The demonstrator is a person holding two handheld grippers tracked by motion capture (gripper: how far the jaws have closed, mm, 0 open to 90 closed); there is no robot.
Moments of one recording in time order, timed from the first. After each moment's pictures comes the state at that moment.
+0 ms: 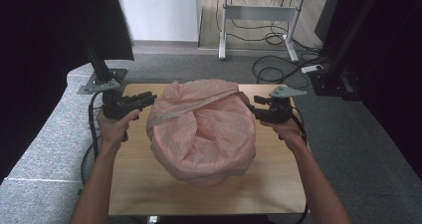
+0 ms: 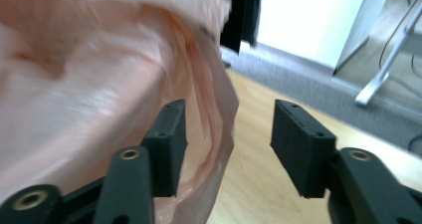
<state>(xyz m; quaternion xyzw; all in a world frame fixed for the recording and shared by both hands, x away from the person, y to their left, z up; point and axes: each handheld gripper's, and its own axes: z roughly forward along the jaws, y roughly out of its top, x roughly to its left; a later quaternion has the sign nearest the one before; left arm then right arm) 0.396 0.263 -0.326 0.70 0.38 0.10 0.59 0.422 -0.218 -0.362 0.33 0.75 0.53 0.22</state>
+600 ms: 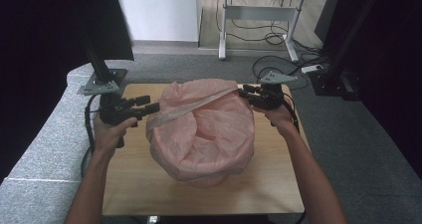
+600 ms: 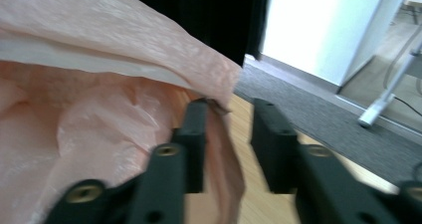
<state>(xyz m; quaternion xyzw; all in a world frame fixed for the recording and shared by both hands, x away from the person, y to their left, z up) 0.377 0.248 -0.316 0.74 0.36 0.06 0.57 0.453 -0.190 -0.342 0.30 0.76 0.54 0.22</state>
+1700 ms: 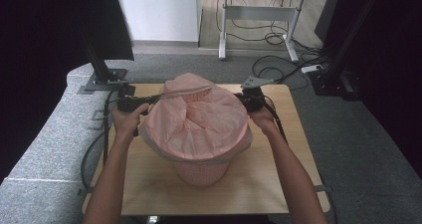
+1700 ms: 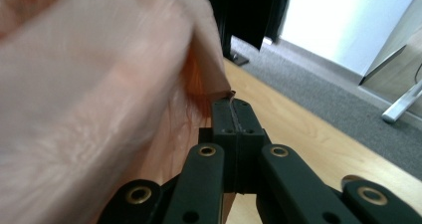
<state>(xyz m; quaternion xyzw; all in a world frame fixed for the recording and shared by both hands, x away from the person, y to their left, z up) 0.450 0.252 -0.367 0.69 0.46 0.00 0.56 0.485 -0.149 -0.388 0.28 0.79 0.50 0.20</state>
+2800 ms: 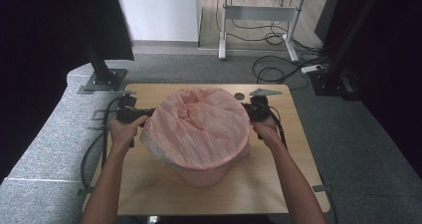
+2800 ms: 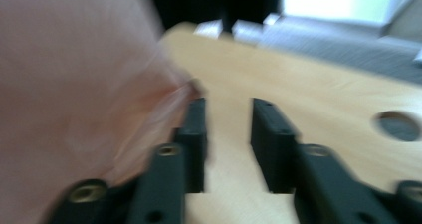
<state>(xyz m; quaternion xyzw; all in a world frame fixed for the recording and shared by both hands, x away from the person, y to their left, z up) 0.429 0.258 -0.385 0.72 0.46 -0.01 0.52 0.473 -0.183 -0.419 0.39 0.74 0.54 0.13</state>
